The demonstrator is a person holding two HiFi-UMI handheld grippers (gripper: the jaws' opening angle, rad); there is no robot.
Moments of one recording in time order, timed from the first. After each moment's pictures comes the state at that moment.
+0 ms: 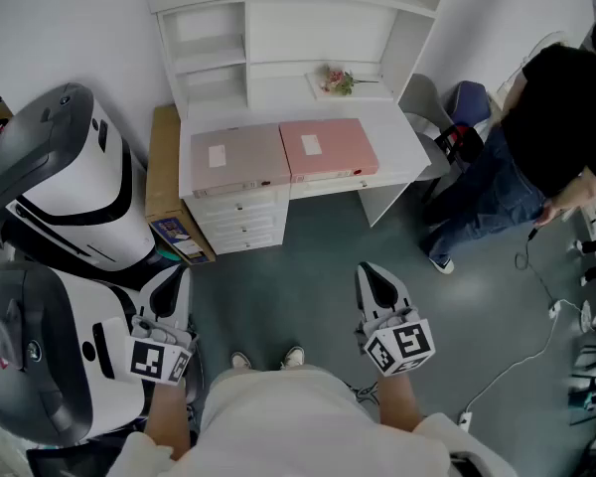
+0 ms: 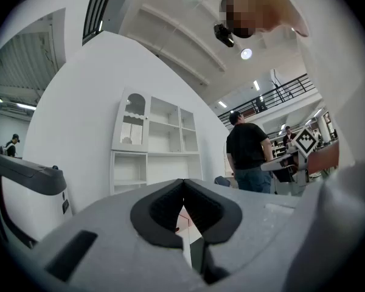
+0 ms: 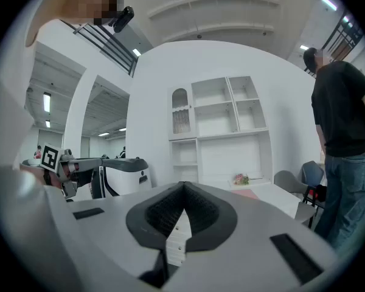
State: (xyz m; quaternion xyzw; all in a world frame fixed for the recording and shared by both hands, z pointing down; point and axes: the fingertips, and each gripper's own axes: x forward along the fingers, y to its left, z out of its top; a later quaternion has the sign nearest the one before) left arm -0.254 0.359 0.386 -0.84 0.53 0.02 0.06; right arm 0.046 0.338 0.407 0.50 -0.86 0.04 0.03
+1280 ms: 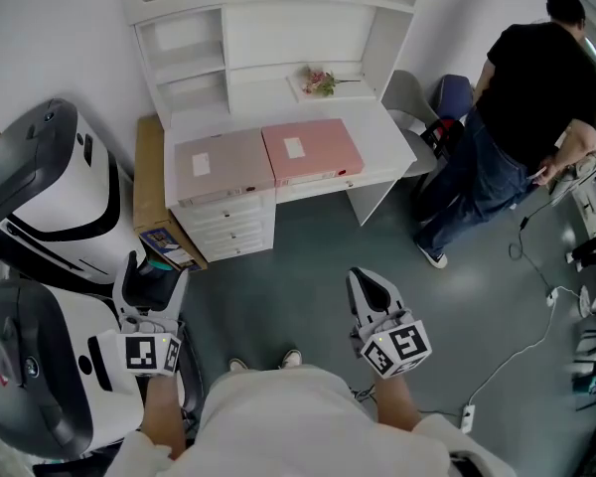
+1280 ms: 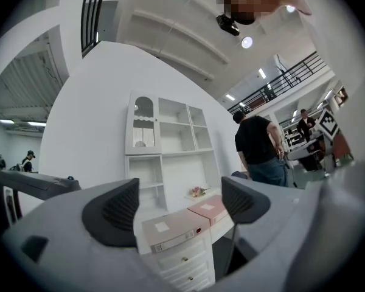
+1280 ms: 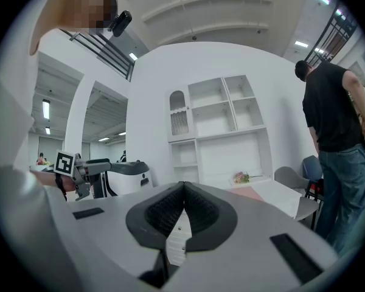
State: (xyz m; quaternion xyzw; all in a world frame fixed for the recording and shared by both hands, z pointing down) left arm -0.274 0.327 0.383 -0.80 0.60 0.00 0.09; right arm 0.059 0.342 0.411 0.49 -0.87 0.06 0.01
